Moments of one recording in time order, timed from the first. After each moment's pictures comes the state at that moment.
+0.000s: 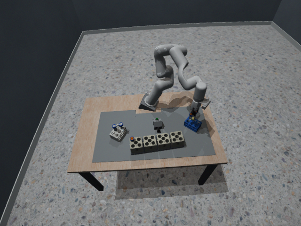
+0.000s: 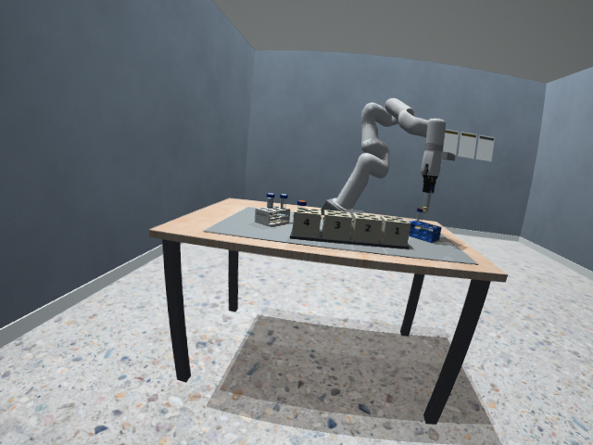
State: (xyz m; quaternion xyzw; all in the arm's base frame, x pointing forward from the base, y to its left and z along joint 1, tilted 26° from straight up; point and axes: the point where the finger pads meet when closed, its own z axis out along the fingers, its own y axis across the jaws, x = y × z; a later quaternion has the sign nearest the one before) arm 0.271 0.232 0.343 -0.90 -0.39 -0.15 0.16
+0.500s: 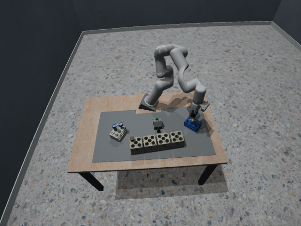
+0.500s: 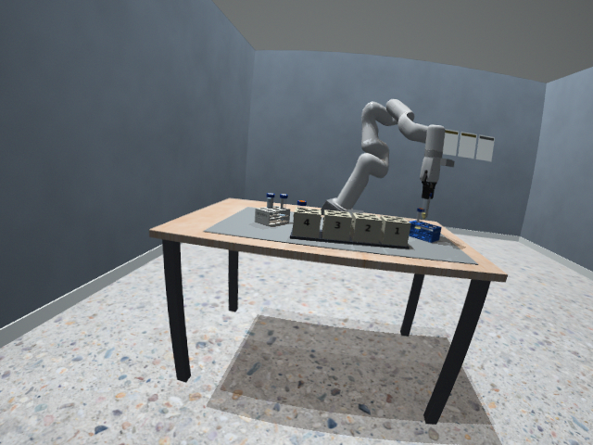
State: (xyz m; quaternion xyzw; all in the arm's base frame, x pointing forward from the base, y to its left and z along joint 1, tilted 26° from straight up) arm 0.275 0.243 0.320 -0.90 -0.39 -0.15 0.16
